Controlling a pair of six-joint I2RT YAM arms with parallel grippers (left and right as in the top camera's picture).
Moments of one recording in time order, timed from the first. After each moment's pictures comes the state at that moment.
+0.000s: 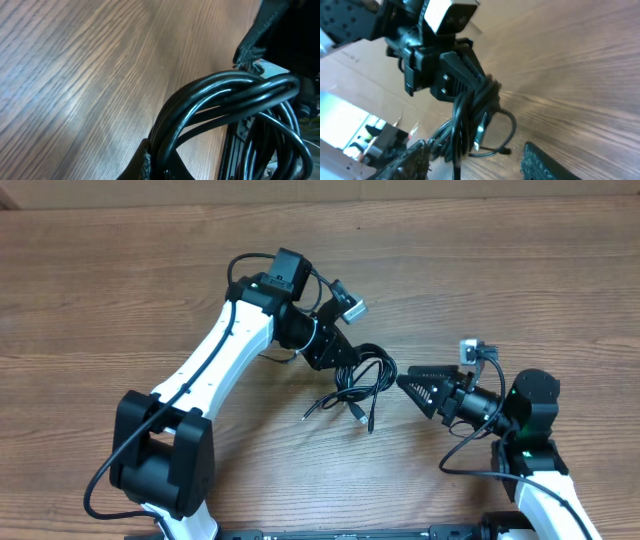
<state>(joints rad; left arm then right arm) -0.41 1.86 1.47 -0.94 0.84 0.38 0.00 1.01 0.32 0.40 -1.02 0.55</state>
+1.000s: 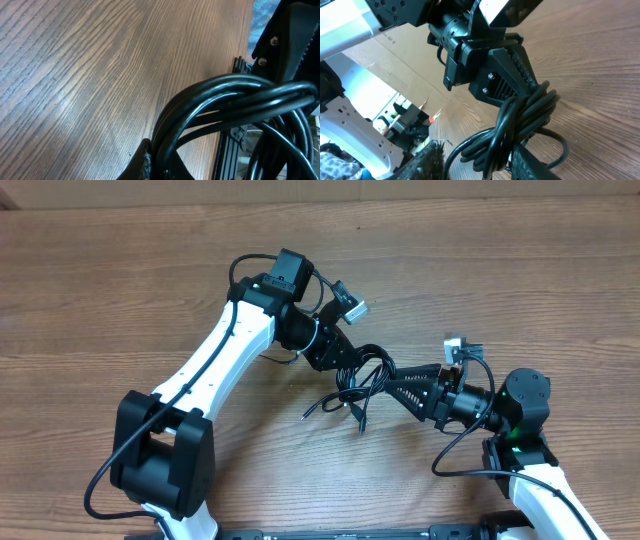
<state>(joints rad) -0.41 1.86 1.47 -0.94 0.86 0.37 0.09 1.07 0.32 0.60 -1.09 0.62</state>
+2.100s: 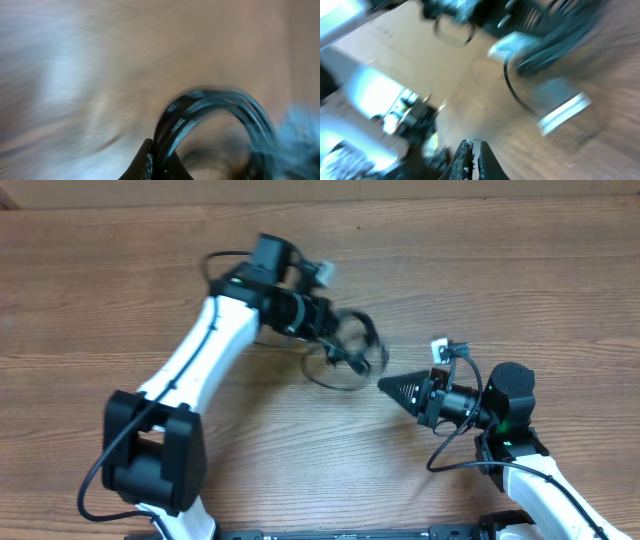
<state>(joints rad) -0.28 1.86 1.47 -0.72 0.60 -0.28 0.13 1.16 0.33 0.58 -1.12 0.62</state>
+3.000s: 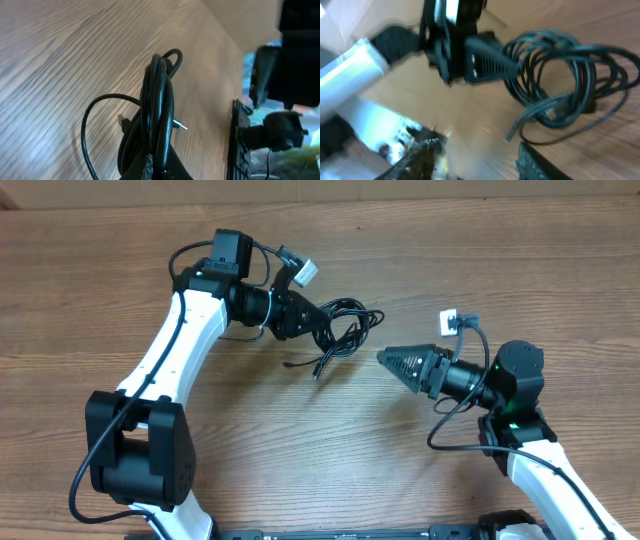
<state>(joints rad) -0.19 1.86 1.47 -0.81 1.04 0.38 0.14 1.16 0.49 0.51 -0.99 0.85</state>
